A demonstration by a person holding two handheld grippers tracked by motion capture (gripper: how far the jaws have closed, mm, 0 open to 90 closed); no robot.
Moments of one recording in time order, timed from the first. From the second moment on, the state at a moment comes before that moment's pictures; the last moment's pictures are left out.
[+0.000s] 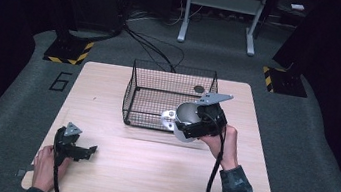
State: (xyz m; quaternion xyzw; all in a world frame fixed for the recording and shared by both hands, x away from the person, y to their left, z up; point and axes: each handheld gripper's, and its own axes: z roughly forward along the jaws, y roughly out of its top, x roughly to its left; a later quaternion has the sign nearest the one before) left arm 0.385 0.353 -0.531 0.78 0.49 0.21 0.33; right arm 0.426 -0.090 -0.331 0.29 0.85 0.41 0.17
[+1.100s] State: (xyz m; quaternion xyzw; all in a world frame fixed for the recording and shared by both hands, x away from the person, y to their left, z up) left arm 0.385 0.353 -0.531 0.78 0.49 0.21 0.33; right arm 0.477 -0.077 -0.309 0.31 0.84 0.40 0.17
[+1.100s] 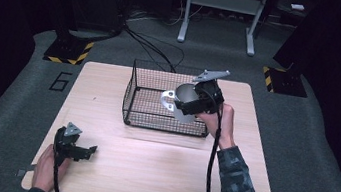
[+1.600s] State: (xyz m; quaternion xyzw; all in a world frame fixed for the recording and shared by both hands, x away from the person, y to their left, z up) left arm 0.385 0.353 -0.531 0.78 0.49 0.21 0.33; right arm 0.504 -0.067 -0.315 0.32 0.85 0.39 0.18
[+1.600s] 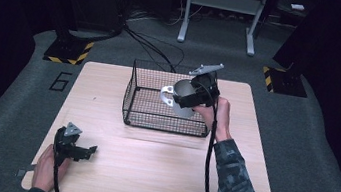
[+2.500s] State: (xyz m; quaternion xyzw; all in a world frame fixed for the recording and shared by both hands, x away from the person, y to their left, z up) left arm 0.385 0.353 -0.532 0.78 0.49 0.21 0.33; right arm 0.546 -0.061 -0.340 0.37 0.84 0.36 0.16
